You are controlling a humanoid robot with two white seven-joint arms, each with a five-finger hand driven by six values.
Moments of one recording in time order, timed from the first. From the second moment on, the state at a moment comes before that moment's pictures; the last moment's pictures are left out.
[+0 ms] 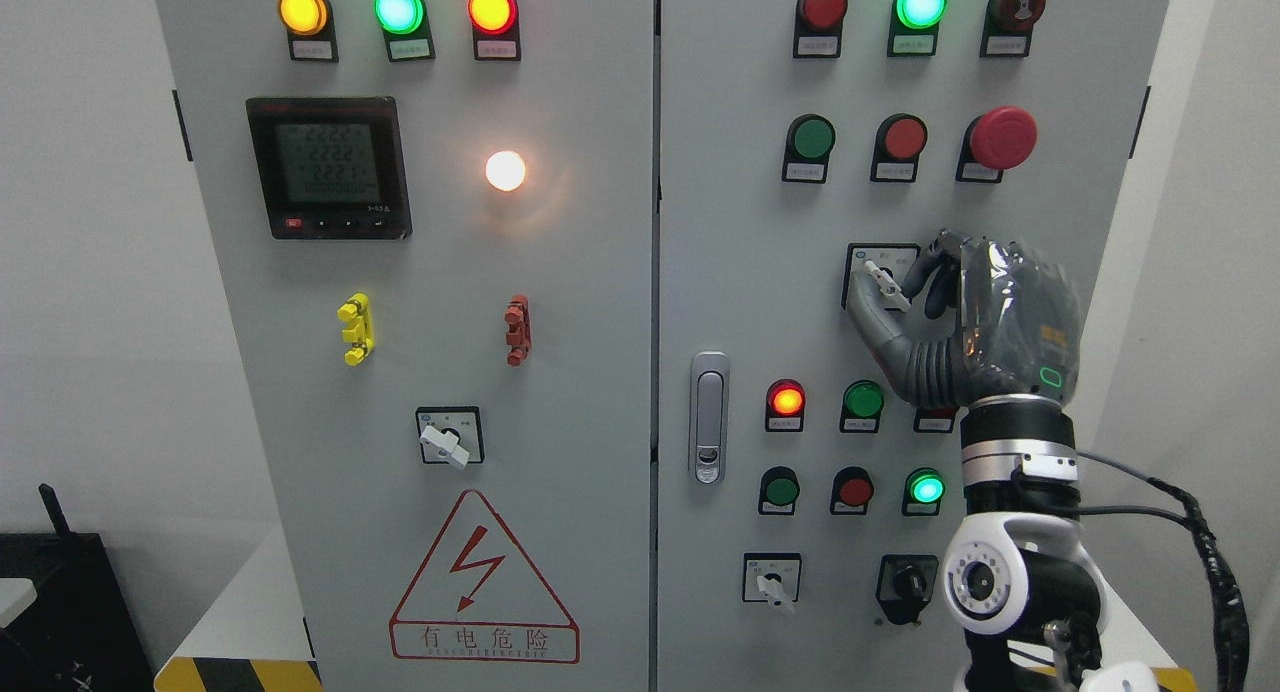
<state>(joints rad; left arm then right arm) 0.06 -0.08 0.00 0.00 0.04 -0.09 0.09 -0.73 0.06 0.05 -1.80 1.11 0.31 0.08</state>
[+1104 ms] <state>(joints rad) 0.06 -0.08 0.00 0.00 0.04 -0.09 0.09 -0.73 0.06 0.06 -1.79 1.11 0.31 0.08</state>
